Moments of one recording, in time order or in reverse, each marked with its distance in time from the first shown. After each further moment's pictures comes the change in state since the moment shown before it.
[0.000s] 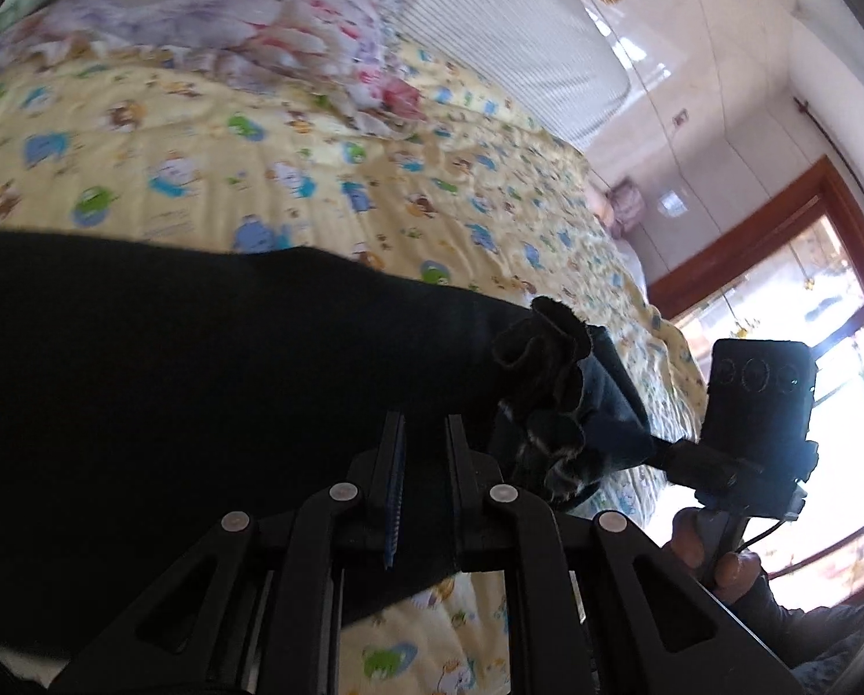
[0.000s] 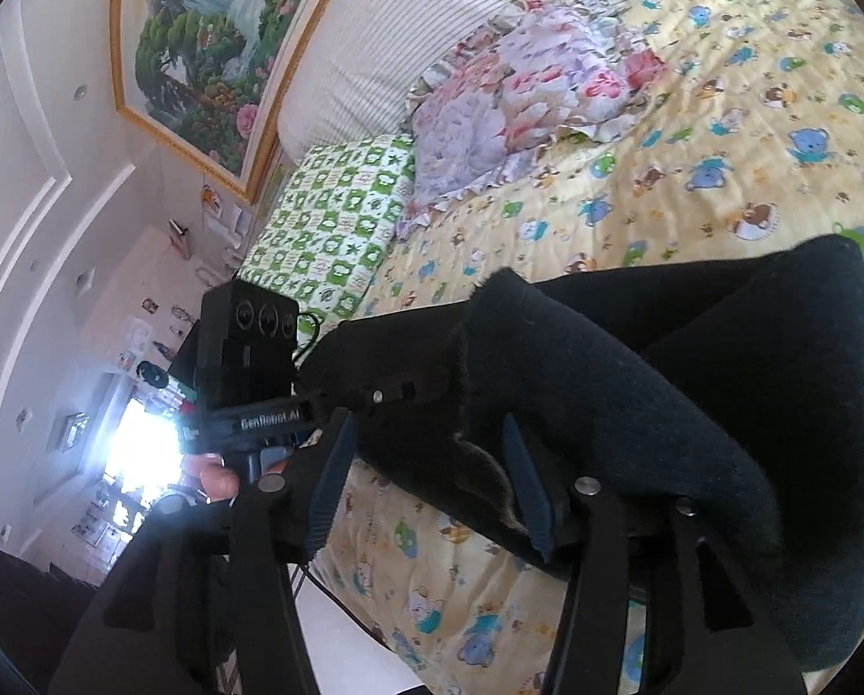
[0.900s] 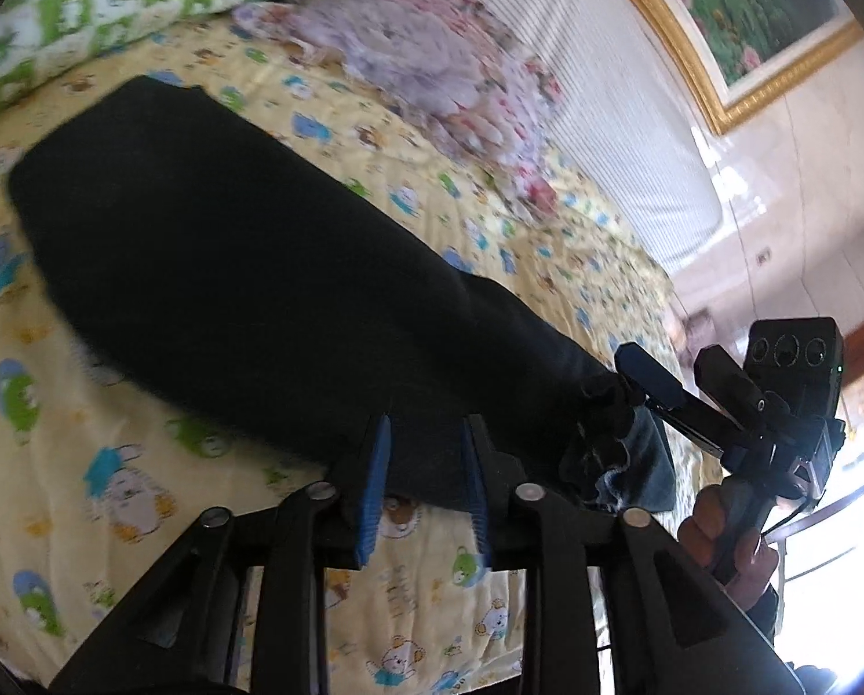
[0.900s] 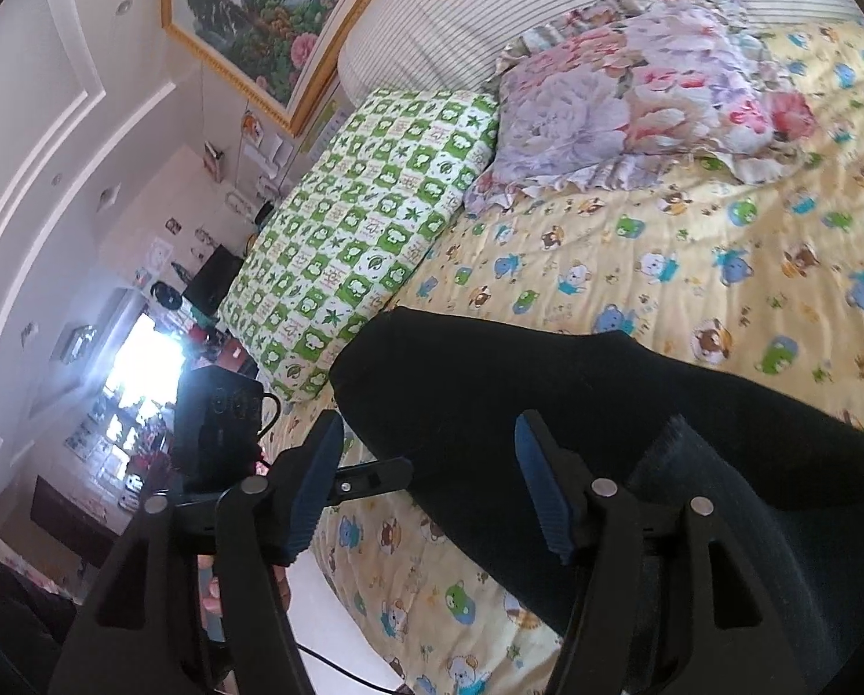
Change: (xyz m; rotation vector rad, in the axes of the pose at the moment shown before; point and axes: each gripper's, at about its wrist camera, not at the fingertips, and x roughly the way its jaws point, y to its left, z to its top) left arm -0.093 0.043 -0.063 -0.297 -0.227 0.172; right arm 0.067 0.058 0.043 -0.183 0.141 0.045
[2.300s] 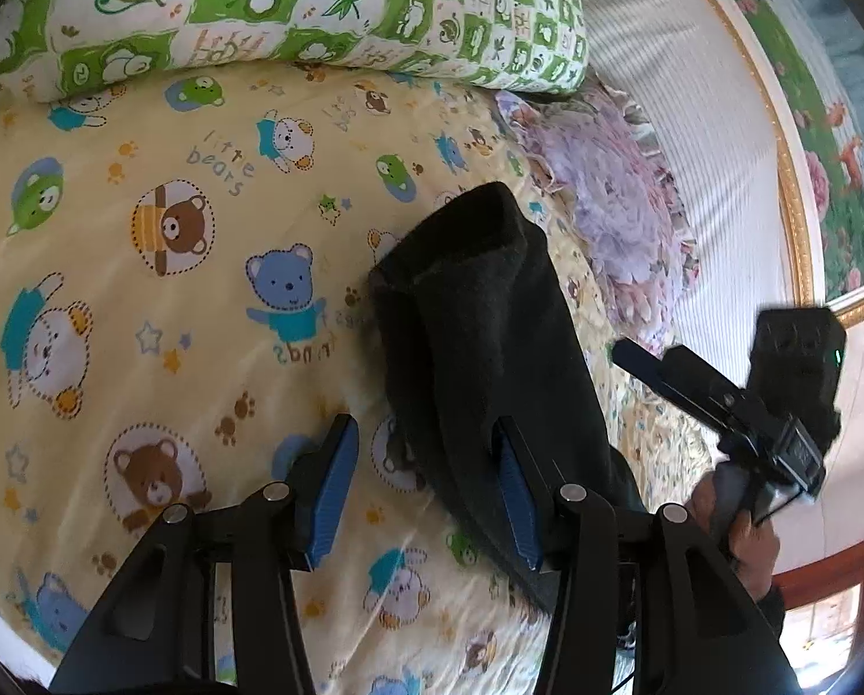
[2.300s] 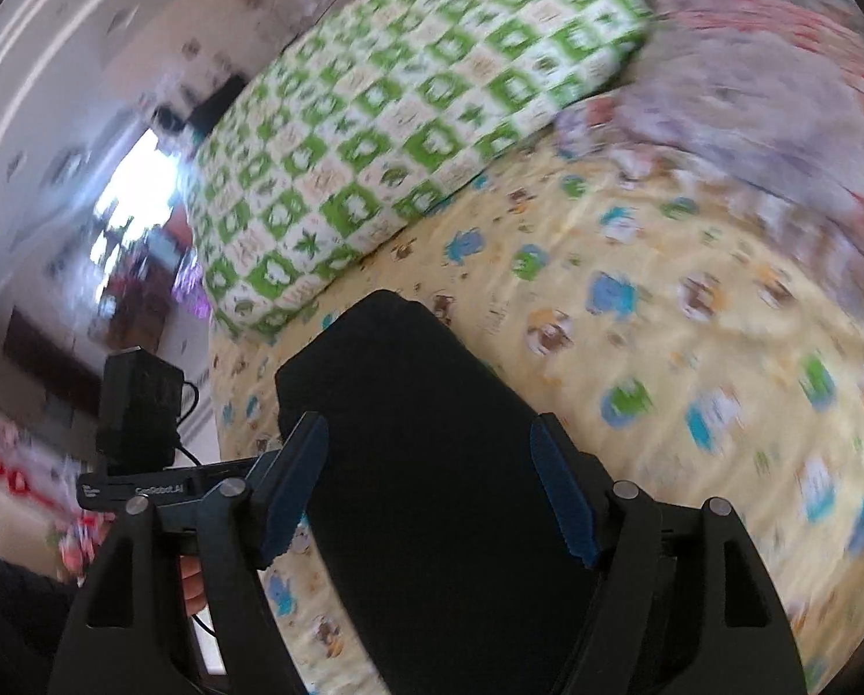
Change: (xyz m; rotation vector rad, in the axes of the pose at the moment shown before) left arm -0.043 0.115 0.016 -0.412 -0.195 0.103; right arm 0.179 0.033 0.091 -0.299 0.421 -0.006
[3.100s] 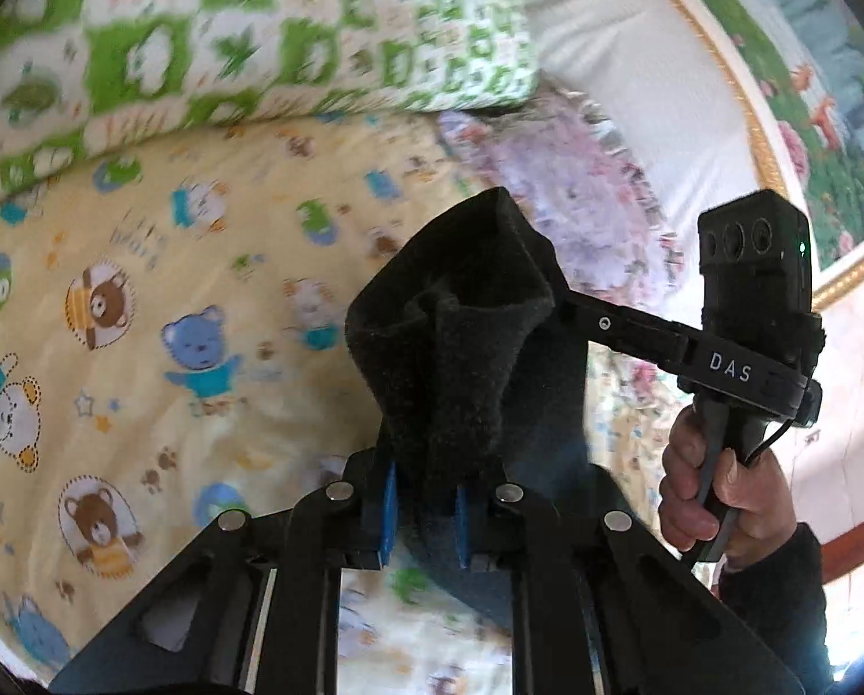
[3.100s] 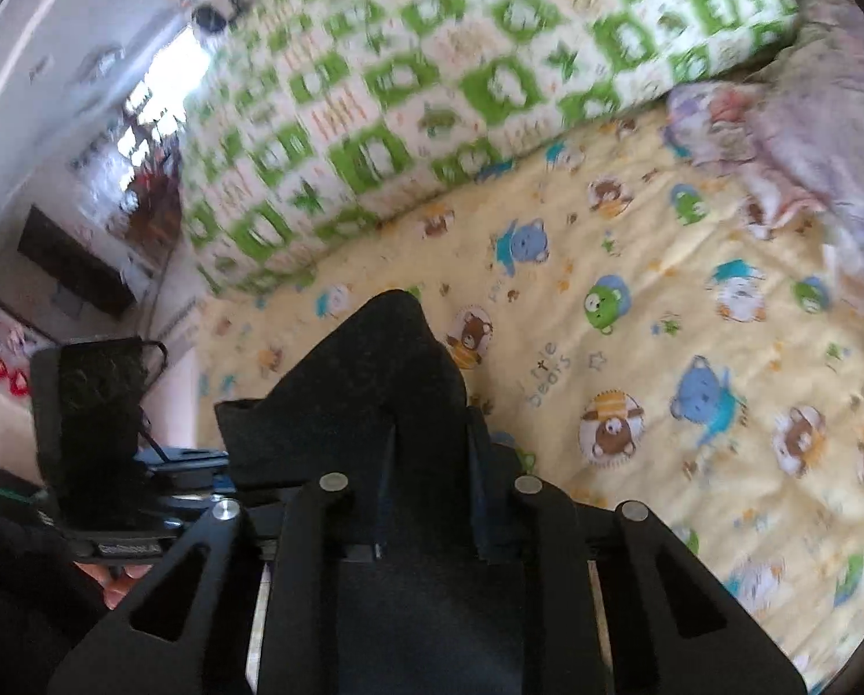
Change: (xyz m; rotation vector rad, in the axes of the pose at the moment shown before) left arm -0.001 -0.048 0.003 0.125 -0.077 0.002; right arm 0.057 0.006 0.047 -0.146 0.161 0.048
